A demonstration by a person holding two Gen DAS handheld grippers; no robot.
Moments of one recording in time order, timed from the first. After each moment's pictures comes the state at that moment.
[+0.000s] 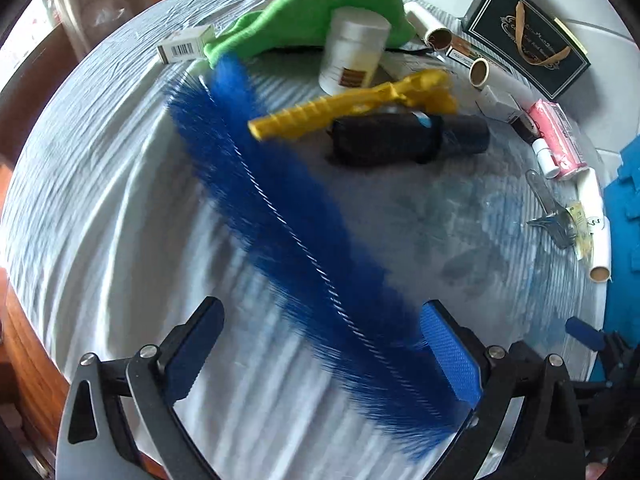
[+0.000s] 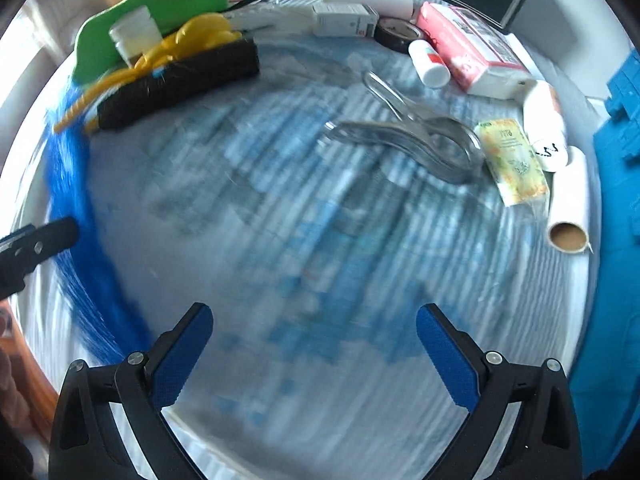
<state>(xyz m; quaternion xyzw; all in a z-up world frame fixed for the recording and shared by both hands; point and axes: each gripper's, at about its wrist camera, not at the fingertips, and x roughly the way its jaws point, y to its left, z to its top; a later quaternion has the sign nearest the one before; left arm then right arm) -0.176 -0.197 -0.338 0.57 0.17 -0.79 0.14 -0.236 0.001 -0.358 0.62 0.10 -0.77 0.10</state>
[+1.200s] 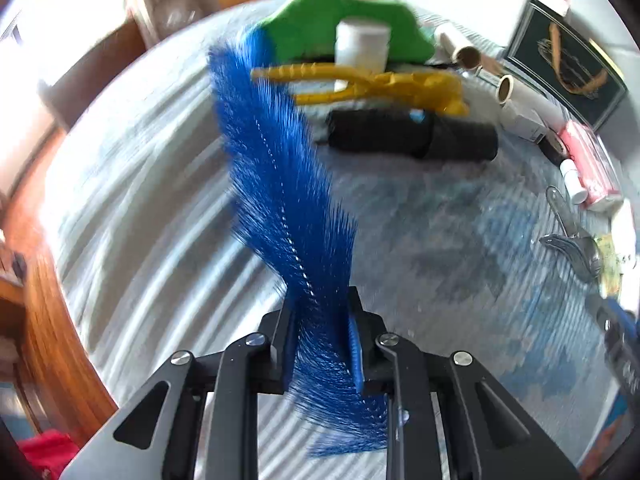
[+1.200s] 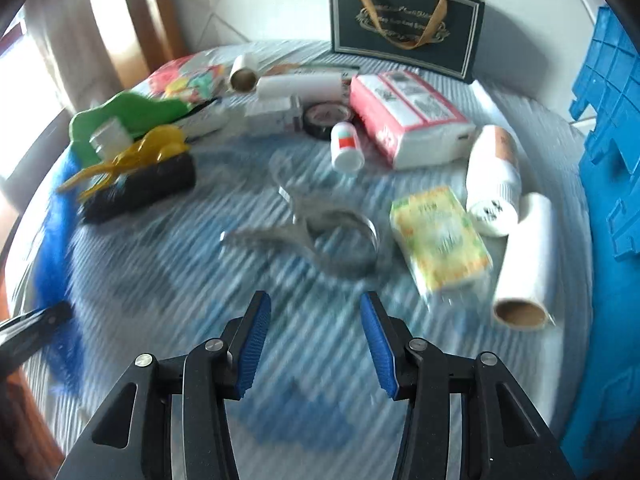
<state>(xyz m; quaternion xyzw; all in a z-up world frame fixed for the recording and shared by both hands) -0.196 -0.157 -0.341 0.52 0.12 -0.81 0.25 -0.280 0.061 -0.343 0.48 0.03 -0.87 0.11</state>
